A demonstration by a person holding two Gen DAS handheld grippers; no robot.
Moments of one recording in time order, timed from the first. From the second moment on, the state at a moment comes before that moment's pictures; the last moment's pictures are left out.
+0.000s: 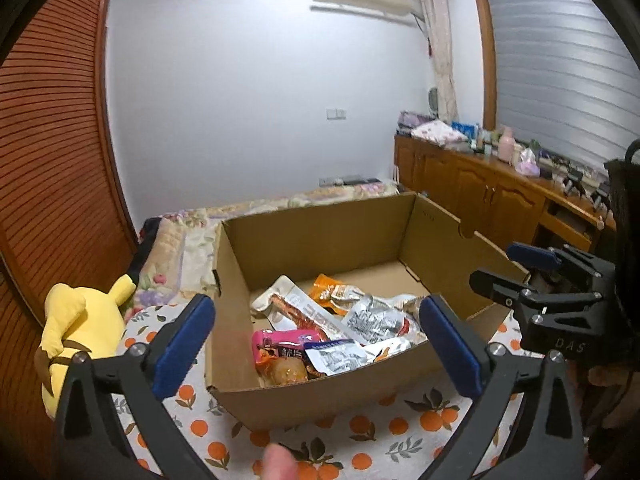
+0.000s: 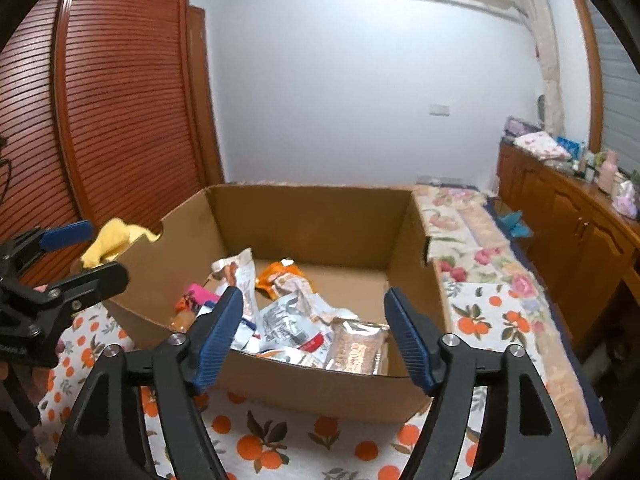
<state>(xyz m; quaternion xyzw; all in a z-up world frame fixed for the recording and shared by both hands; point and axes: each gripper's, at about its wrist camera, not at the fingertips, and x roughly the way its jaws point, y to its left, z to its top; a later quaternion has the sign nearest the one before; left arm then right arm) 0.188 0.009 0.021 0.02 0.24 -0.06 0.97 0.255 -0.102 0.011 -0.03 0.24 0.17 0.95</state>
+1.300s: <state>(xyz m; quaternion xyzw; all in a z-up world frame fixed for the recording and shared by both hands) 0.097 0.007 0.022 0.02 0.20 -0.02 0.98 0.142 -0.115 0.042 -0.03 0.15 0.12 0.98</state>
